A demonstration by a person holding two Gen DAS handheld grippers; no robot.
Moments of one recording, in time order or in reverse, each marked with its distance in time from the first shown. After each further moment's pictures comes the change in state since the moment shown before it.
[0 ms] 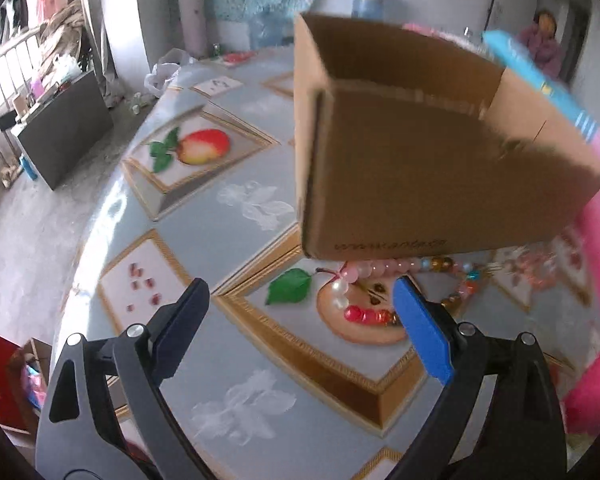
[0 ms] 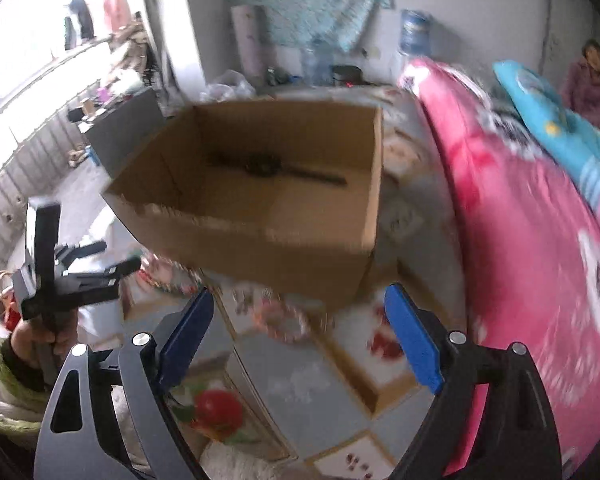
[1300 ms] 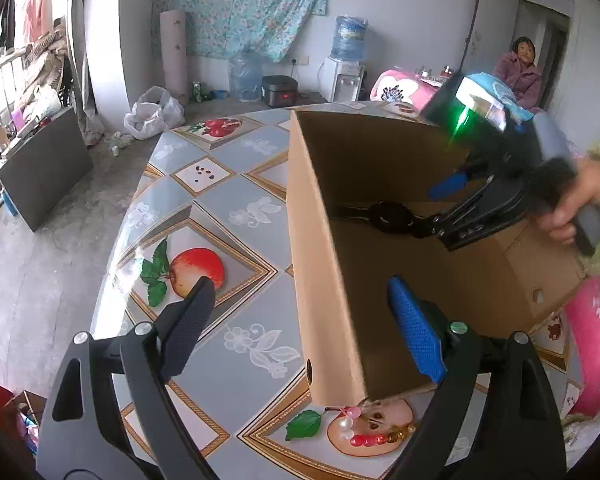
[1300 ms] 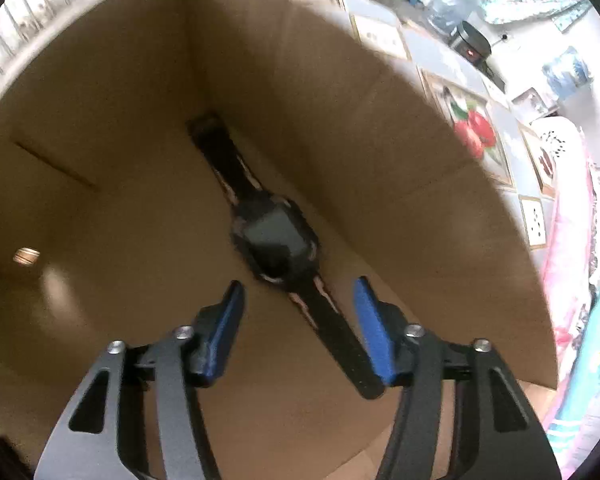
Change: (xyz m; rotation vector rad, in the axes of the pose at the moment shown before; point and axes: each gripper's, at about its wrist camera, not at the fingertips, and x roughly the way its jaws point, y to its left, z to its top) left arm -0.011 0.026 0.089 0.007 -0.138 -0.107; right arm 0.251 0.098 0.168 -0.604 0.477 -0.050
